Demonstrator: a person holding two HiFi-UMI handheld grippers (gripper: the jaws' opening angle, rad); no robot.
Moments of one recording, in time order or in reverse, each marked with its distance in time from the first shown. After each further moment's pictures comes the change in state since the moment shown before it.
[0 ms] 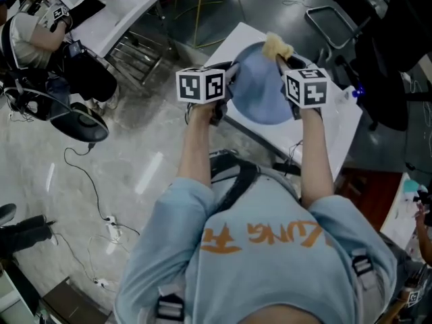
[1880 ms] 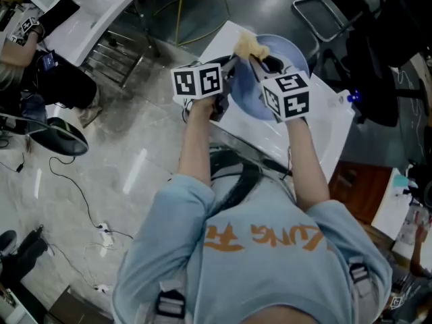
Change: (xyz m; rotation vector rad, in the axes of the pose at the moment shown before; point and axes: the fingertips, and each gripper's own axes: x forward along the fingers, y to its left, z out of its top) left arm 0.068 0.036 0.014 -0.152 -0.039 -0.116; right arm 0.054 0.041 0.017 -0.110 -0.031 0.076
